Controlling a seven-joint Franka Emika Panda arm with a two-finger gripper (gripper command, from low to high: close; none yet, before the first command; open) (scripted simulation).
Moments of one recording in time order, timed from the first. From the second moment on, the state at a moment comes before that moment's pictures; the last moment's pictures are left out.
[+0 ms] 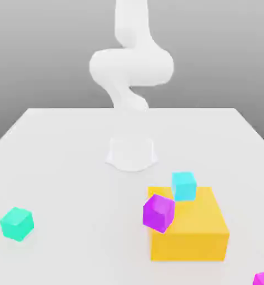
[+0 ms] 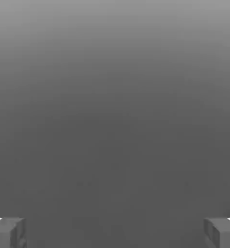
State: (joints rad) arm 0.05 -0.71 -0.02 -2.28 0.01 2.32 0.70
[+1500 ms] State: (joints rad) arm 0.43 0.59 0.05 -2.04 -0.06 2.63 -0.50
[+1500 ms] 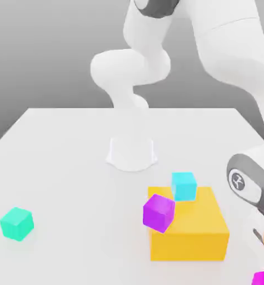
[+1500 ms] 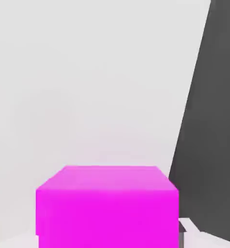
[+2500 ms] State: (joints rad) arm 0.34 -0.48 0.07 -2.81 0.07 2.33 0.03
